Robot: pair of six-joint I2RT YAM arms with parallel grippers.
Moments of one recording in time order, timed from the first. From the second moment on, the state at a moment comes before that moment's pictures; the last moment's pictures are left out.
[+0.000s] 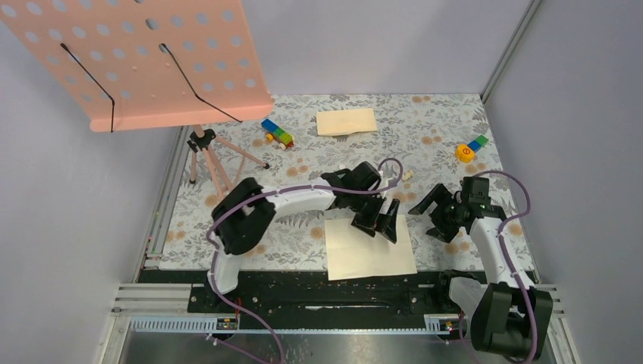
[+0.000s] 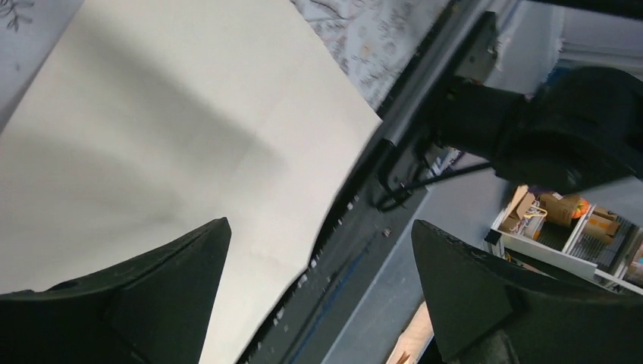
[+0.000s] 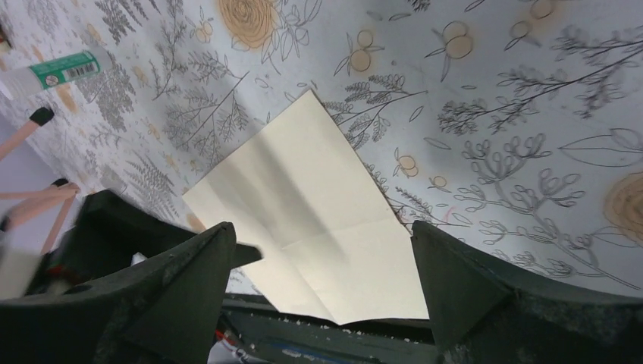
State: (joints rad) left arm -0.98 2.04 1.43 -0.34 0.60 -0.60; right arm -0.17 0.98 0.57 -0.68 -0.38 0.64
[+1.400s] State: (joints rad) left arm -0.89 1.74 1.21 -0.50 0.53 -0.55; right arm -0.01 0.74 0.31 -0.62 -0.43 0.81
